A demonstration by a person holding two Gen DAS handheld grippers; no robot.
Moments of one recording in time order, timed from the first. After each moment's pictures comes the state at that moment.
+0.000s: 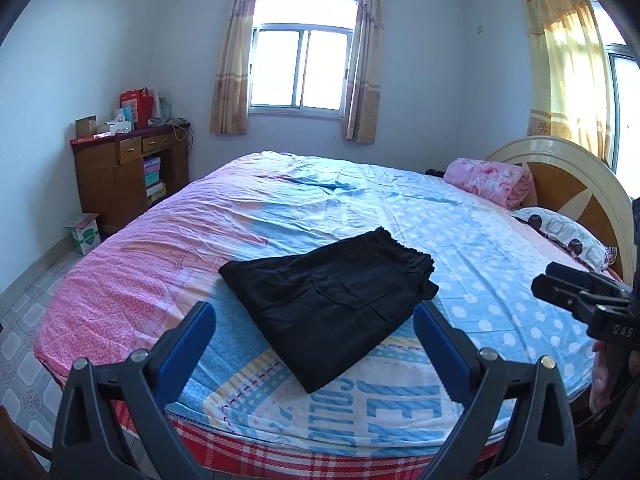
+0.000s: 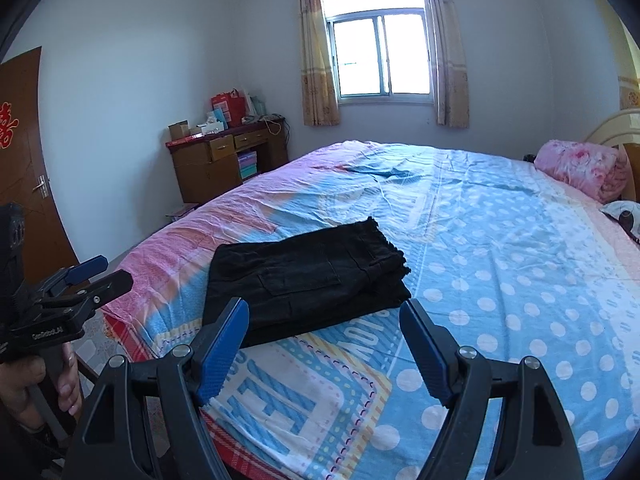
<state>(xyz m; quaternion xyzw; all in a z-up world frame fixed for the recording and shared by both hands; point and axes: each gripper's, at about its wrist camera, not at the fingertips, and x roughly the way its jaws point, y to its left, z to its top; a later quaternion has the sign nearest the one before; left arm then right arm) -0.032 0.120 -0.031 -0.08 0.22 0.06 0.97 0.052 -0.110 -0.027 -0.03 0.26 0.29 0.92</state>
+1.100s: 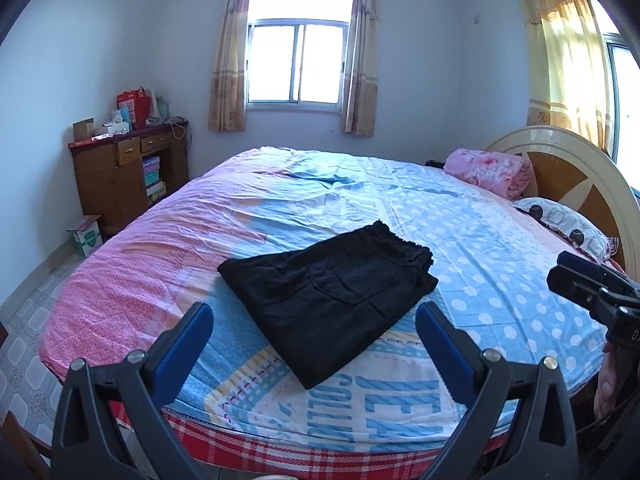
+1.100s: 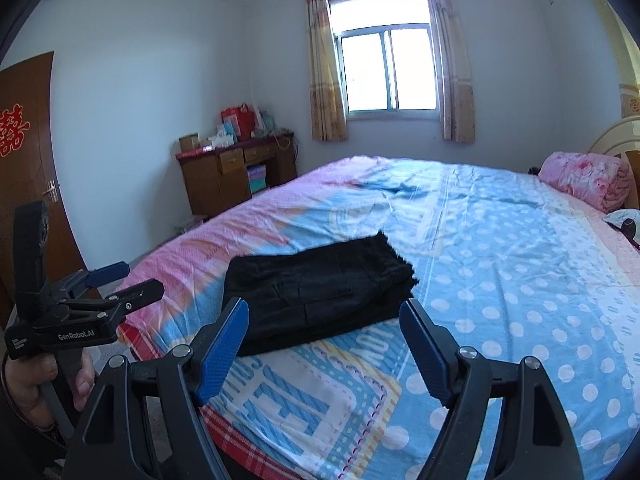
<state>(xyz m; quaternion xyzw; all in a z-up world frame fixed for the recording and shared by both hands) -0.030 0.110 -0.028 -0.06 0.23 0.07 0.97 0.031 -0.113 -0.018 -0.02 0.22 0.30 0.93</state>
